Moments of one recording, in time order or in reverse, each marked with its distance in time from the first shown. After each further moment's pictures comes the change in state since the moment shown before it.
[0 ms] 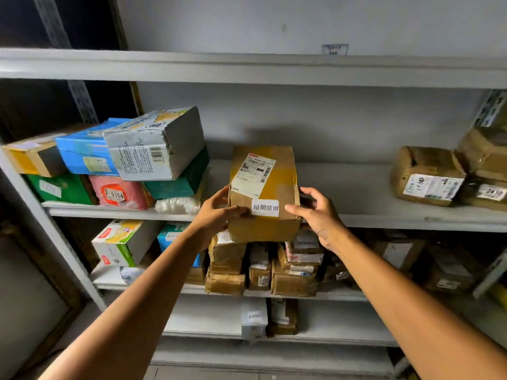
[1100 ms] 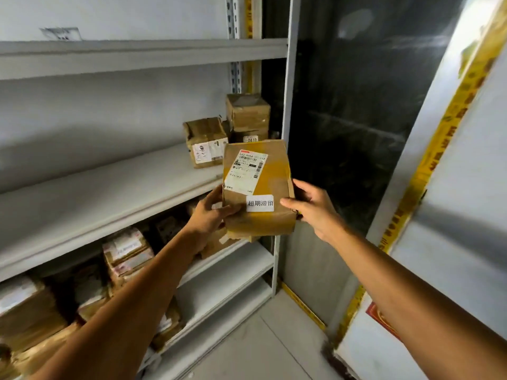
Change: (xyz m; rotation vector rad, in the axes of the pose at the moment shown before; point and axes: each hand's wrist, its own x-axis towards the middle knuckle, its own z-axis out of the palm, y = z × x) left_hand -0.068 0.003 0.387 -0.024 -0.720 0.025; right_hand -0.238 0.011 -0.336 -0.039 0.617 0.104
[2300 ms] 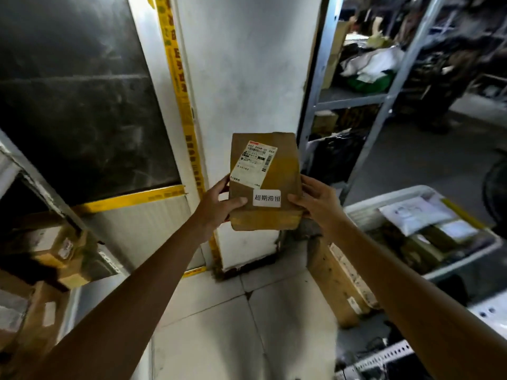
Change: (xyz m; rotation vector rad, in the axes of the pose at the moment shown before) left_hand -0.038 -0.075 0.195 0.075 -1.232 -0.041; right_hand -0.301 0.045 -0.003 0.060 1.250 0.167
